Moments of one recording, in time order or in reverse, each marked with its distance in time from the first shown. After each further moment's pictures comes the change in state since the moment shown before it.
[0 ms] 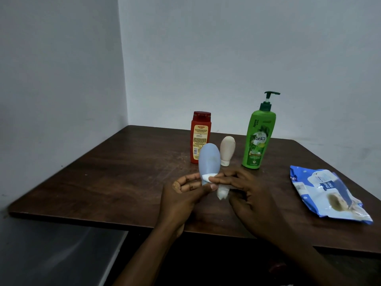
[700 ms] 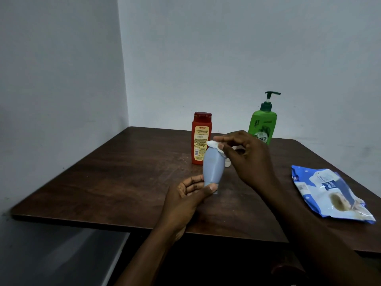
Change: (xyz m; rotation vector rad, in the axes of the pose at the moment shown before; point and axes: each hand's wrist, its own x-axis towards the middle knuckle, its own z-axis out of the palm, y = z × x) left_hand 0.003 -0.007 -0.006 -0.032 -0.106 -0.013; right_hand 0.072 0.002 -0.005 -0.049 0.208 0.144
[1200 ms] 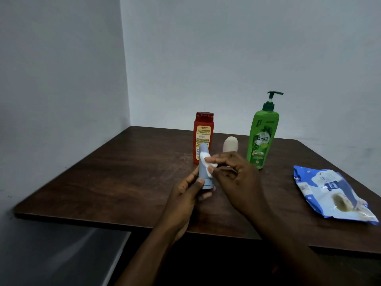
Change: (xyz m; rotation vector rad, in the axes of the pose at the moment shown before) left_hand 0.006 -0.002 -0.004 -0.065 -0.071 0.013; right_hand -0.044 -0.003 0.024 0.136 -0.039 0.077
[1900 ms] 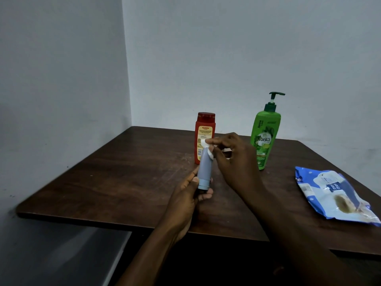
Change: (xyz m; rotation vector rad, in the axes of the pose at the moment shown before) left_hand 0.007 -0.008 -0.004 0.053 0.034 0.038; right_hand 0.041 -0.003 0.009 -0.228 0.097 -0.157
